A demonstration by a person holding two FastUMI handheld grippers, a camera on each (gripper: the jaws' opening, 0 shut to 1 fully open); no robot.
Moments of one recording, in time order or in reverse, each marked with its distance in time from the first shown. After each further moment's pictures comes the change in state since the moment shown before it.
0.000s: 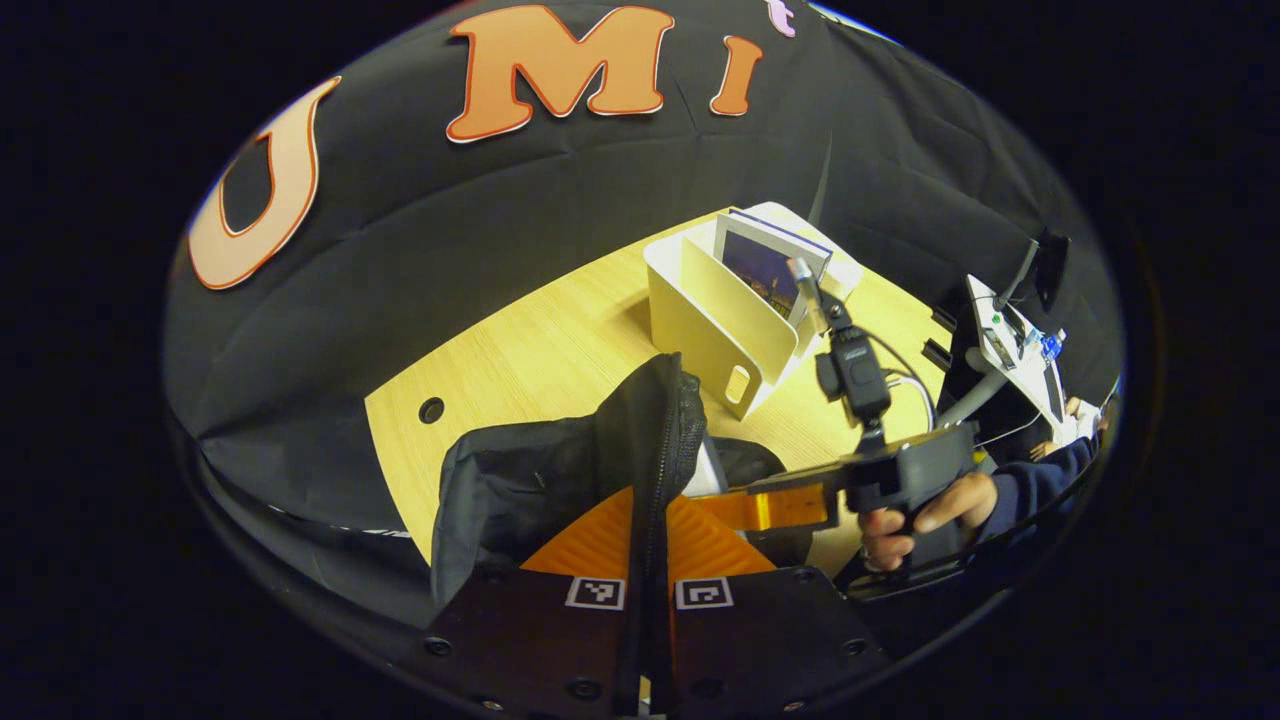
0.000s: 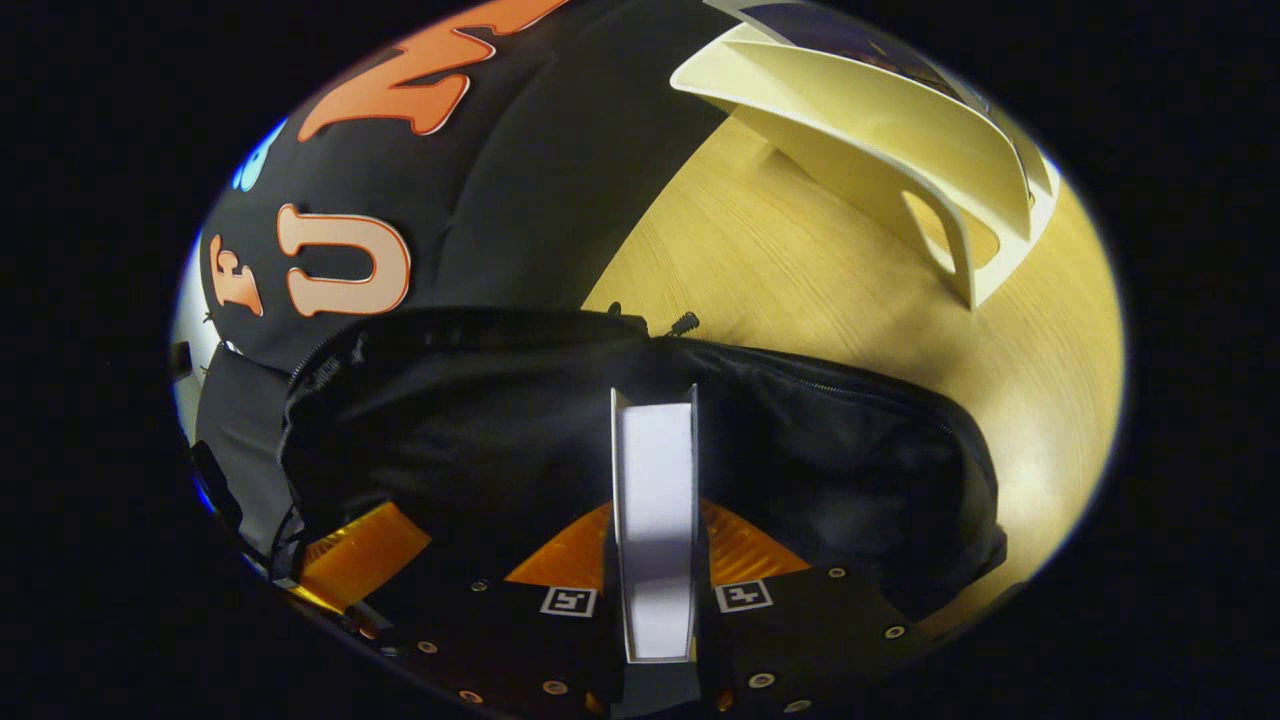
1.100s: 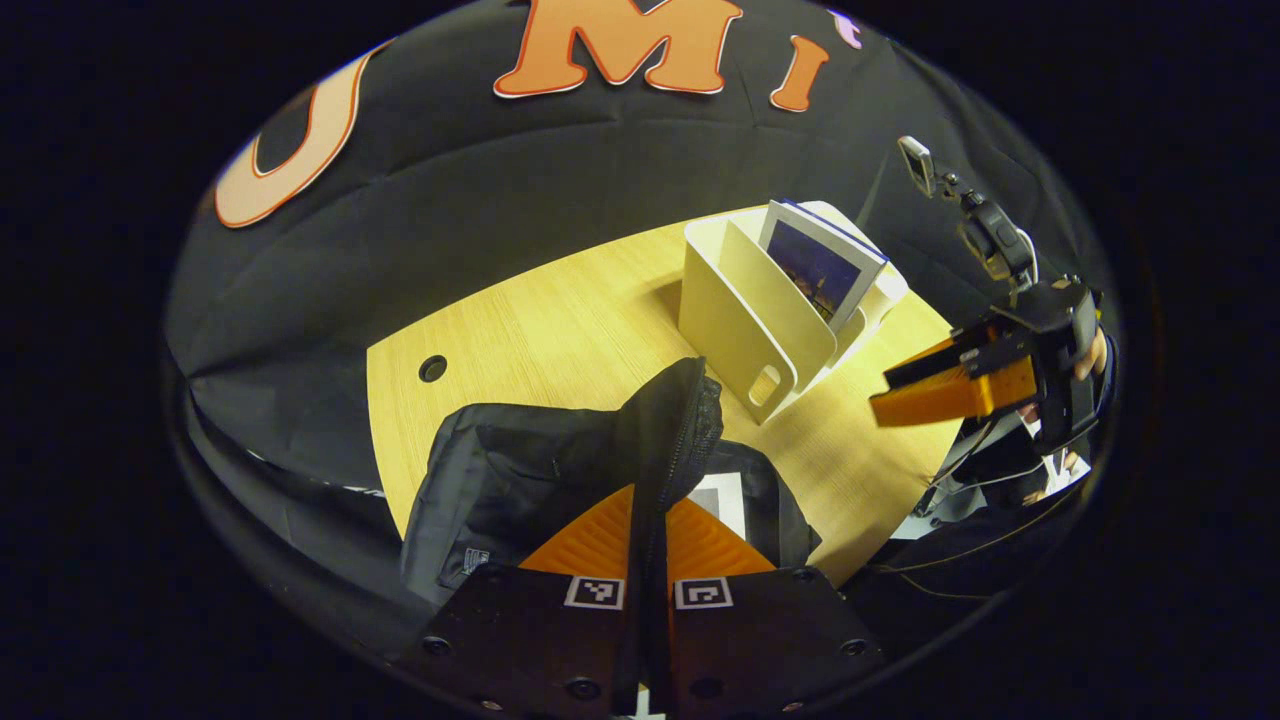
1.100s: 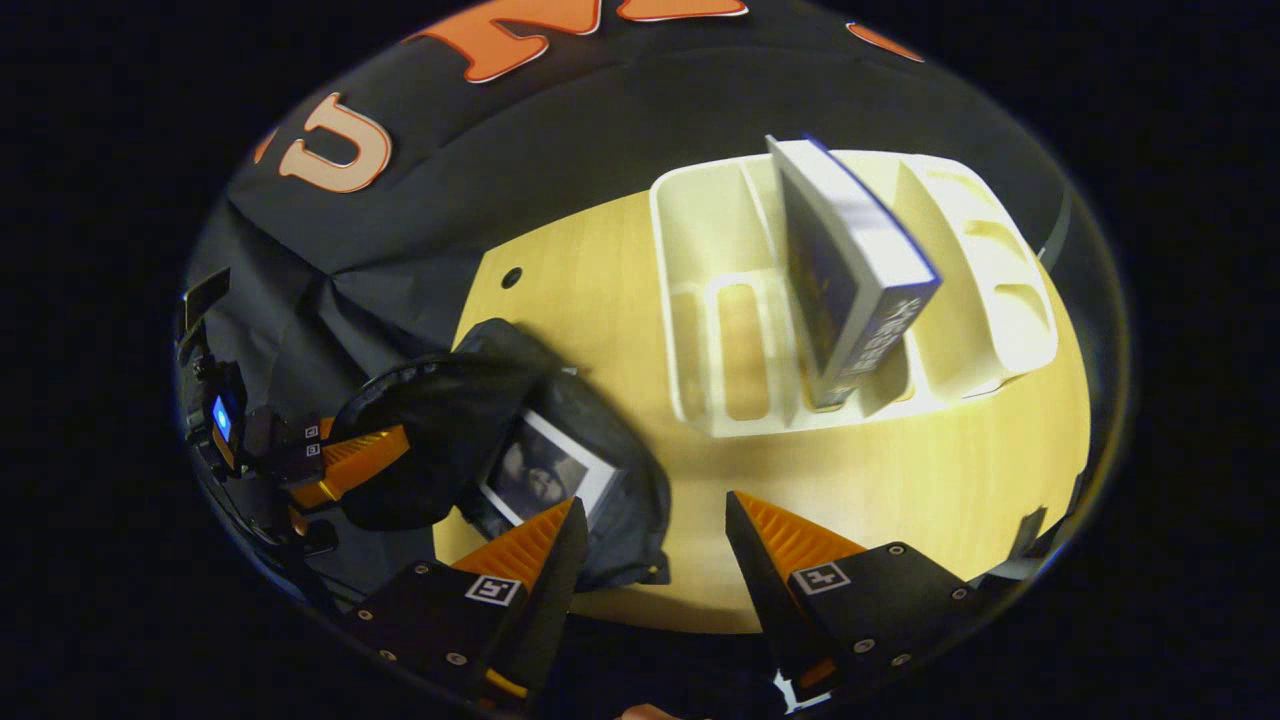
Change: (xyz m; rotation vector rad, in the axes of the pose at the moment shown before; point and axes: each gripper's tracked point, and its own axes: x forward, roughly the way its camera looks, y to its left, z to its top) left arm 0.041 -0.001 -0.014 -0.170 0.058 0.045; right arm -0.174 -0.070 0.133 -0.507 0.151 -0.465
